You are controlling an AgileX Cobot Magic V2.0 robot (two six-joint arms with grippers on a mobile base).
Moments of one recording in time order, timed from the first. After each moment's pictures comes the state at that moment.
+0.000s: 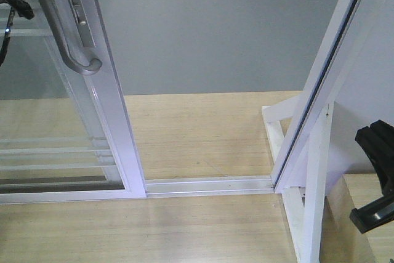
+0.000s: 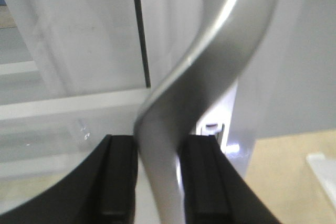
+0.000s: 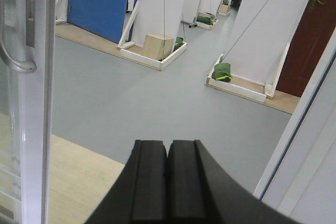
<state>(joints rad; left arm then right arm) -0.03 1.61 -1.34 -0.10 0.17 0.20 0.35 0.38 -0.20 0.00 0.00 -0.22</state>
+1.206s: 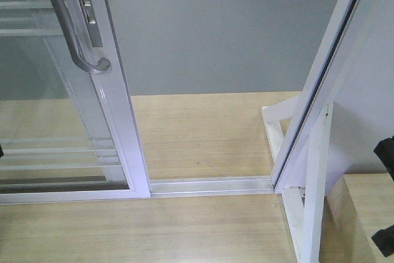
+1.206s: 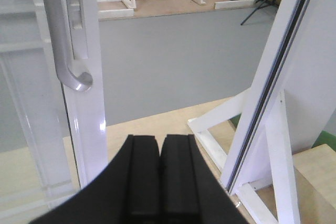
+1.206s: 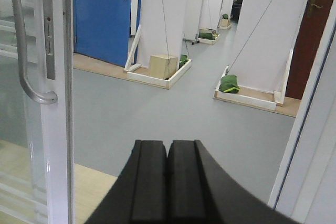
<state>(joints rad) -0.10 0.30 -0.39 -0.55 0.51 0.49 0.35 0.18 -0.20 0.05 0.13 -0.17</state>
